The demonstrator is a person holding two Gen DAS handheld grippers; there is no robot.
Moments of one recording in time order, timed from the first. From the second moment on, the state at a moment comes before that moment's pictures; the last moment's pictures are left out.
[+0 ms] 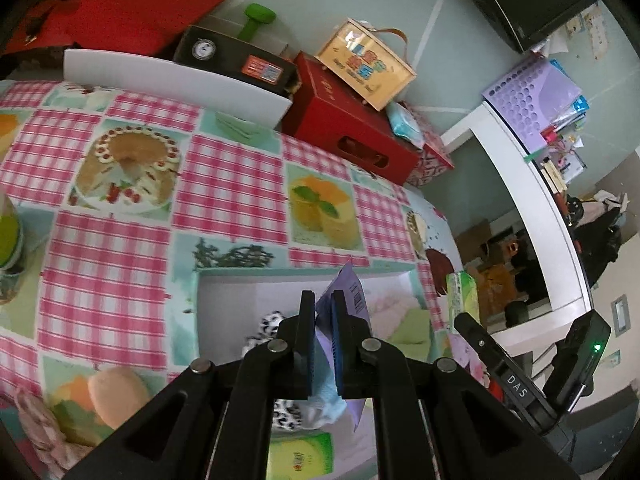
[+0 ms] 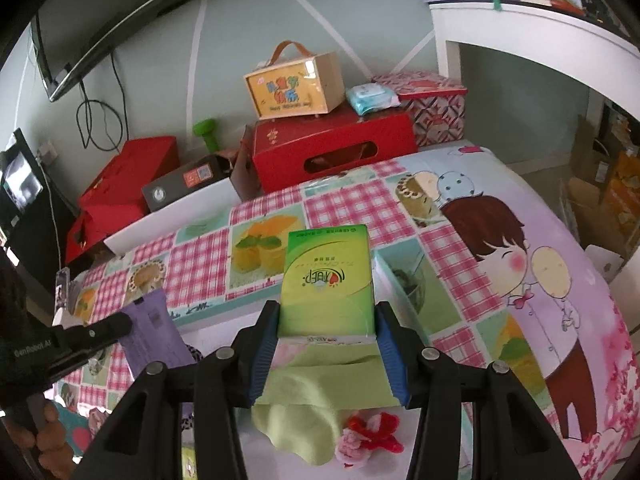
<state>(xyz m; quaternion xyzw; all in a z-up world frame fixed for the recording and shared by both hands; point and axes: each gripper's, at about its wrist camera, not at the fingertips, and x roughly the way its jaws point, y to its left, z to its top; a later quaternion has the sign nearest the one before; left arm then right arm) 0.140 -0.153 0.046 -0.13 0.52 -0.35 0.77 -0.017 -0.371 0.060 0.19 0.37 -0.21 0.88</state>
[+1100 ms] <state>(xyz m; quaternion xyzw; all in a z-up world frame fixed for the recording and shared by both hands) 0.150 -0.142 0.039 -0.05 0.52 -0.28 0.80 0.004 -0.369 0.019 0.20 0.44 -0.20 0.85</state>
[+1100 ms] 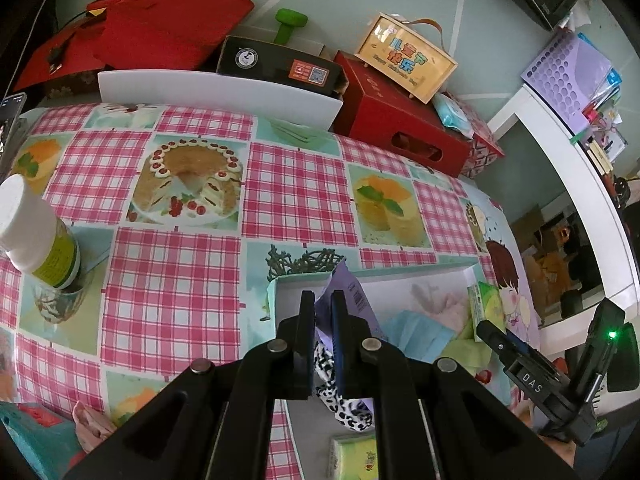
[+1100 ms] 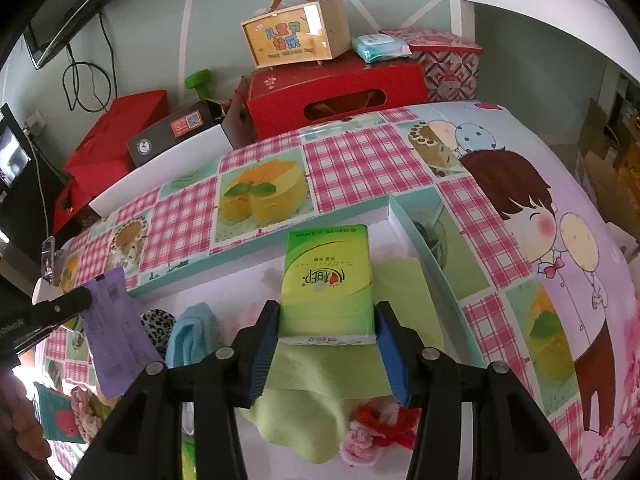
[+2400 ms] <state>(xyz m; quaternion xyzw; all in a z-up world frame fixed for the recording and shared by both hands) 0.129 -0.165 0.042 0.00 0.53 -0.27 0.80 0.009 -0.349 0.037 0.14 0.45 -0.20 0.86</state>
